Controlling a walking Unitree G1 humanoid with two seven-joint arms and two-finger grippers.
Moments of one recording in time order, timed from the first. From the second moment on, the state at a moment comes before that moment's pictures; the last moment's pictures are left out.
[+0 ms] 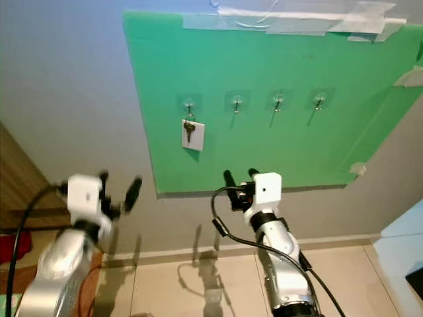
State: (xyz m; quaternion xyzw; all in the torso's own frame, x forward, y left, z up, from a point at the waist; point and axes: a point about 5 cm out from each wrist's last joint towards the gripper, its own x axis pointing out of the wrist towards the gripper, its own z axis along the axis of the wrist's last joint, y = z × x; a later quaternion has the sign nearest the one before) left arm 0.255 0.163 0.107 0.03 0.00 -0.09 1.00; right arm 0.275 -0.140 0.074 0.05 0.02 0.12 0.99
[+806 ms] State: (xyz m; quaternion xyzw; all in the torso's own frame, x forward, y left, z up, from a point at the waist) left arm 0.268 0.142 0.110 0.04 0.00 -0.11 0.99; right arm 0.284 -0.158 0.075 0.03 0.04 0.10 0.99
